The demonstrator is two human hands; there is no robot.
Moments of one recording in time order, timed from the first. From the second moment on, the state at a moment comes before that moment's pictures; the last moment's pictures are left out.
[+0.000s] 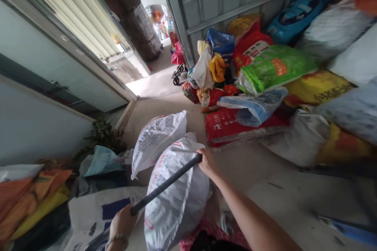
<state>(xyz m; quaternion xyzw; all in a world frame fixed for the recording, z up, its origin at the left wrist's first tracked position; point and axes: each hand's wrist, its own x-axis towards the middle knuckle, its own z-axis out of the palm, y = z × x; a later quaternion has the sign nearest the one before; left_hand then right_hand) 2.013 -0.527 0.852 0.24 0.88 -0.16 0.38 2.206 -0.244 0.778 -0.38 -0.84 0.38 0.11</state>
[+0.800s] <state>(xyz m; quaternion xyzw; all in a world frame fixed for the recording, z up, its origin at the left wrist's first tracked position) 2.228 -0.674 0.941 0.26 0.85 -0.18 0.42 2.435 -0.392 0.885 -0.39 -0.85 0.35 0.06</state>
